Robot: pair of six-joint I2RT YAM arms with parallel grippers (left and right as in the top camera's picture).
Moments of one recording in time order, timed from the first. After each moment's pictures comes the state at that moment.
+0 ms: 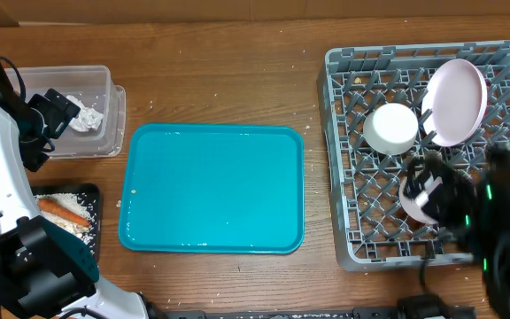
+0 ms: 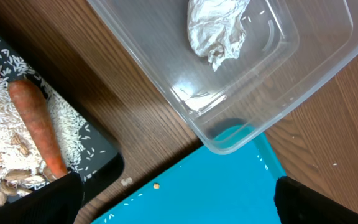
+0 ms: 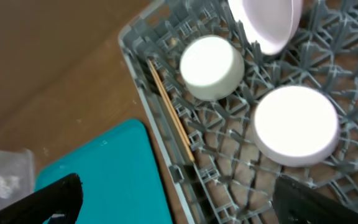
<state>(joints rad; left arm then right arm) 0.48 1.80 1.72 -1.20 0.10 -0.52 0.12 0.73 1.20 -1.19 0.05 0.68</state>
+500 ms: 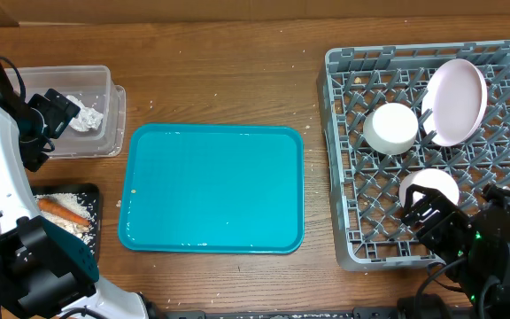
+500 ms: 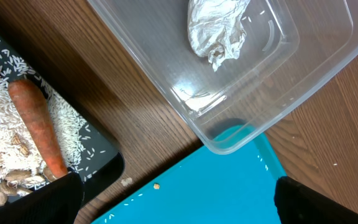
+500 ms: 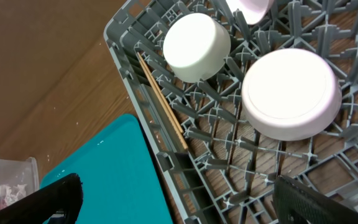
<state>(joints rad) 0.48 1.80 1.72 -1.20 0.10 -0.52 0.12 0.57 1.01 -1.16 0.05 0.79</state>
